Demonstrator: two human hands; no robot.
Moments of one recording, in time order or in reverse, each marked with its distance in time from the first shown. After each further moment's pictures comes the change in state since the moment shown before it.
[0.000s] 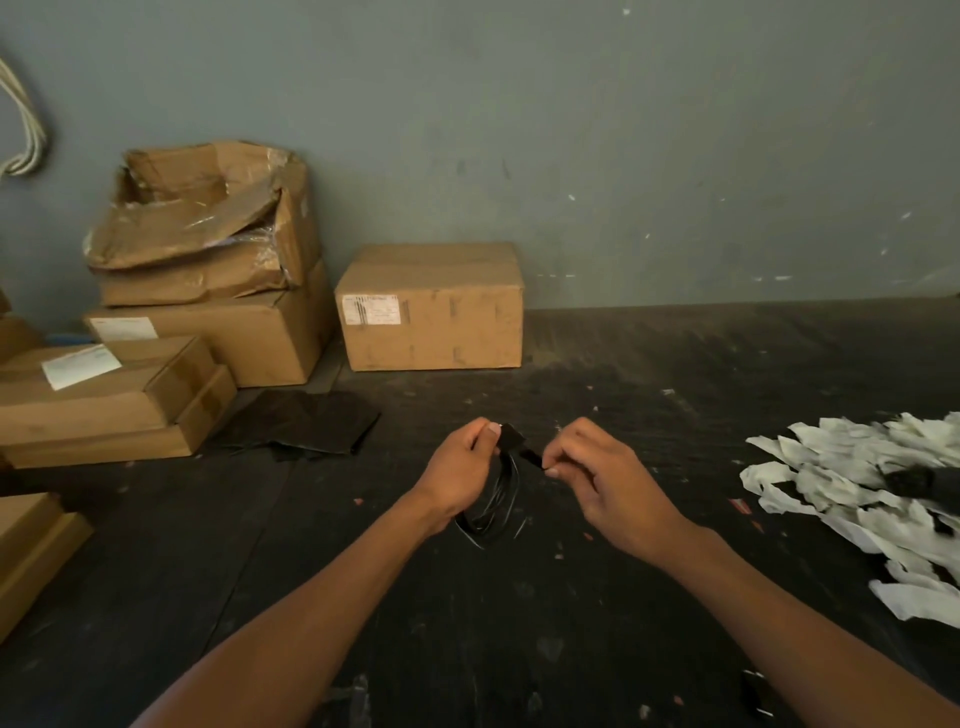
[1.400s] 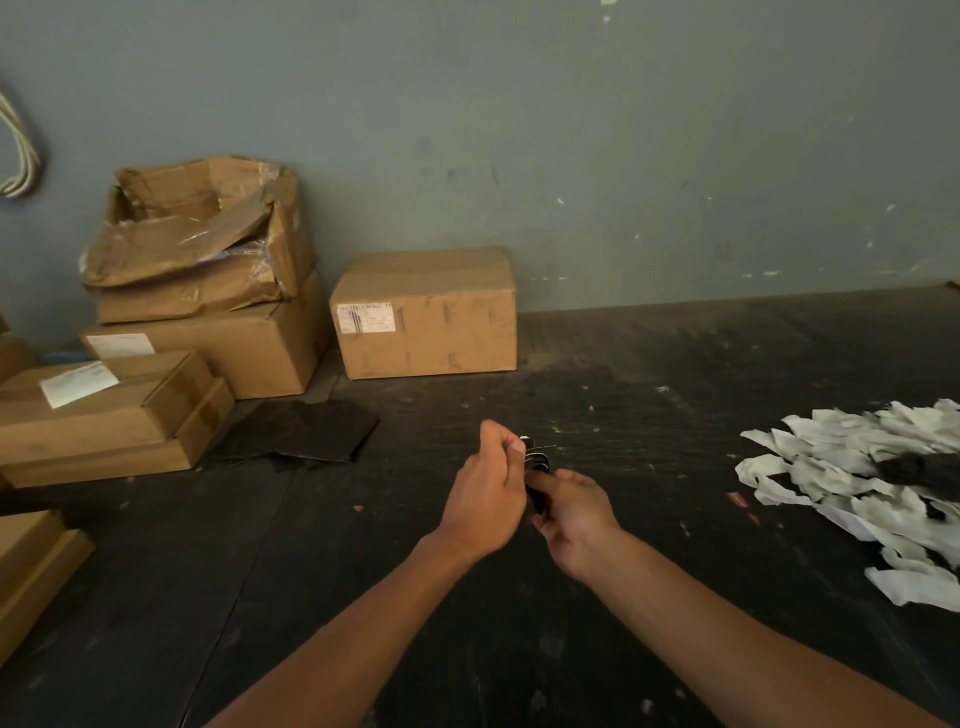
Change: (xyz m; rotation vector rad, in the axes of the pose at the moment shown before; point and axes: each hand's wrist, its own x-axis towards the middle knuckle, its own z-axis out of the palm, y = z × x) left_hand -0.020 0.000 0.029 0.142 0.035 0.265; right_hand 0.010 -0.021 0.054 1.250 0.411 1.218
